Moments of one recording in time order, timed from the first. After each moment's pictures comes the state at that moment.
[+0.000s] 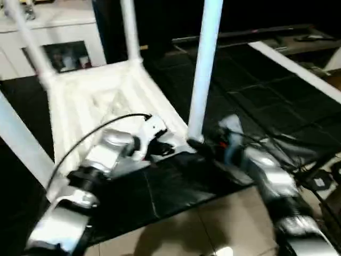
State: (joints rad) left arm -0.71 0.33 -0.28 0.67 0.04 0.24 -1.10; right arm -0.42 -0.23 -0.02 0.50 0.26 0.21 0.98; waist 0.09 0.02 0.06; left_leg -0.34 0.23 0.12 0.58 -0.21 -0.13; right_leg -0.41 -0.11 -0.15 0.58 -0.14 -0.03
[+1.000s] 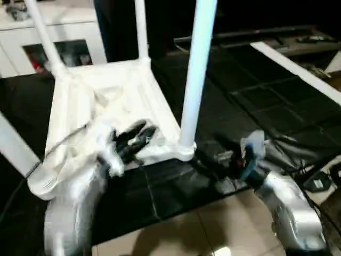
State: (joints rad) left arm -0.02 0.05 0.12 -0.31 -0.26 0.31 -0.61; right arm -0.06 -0.20 -0.03 -0.03 0.26 0.22 0.75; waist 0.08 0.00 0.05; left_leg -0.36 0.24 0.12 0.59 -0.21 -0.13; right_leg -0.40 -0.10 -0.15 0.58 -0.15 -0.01
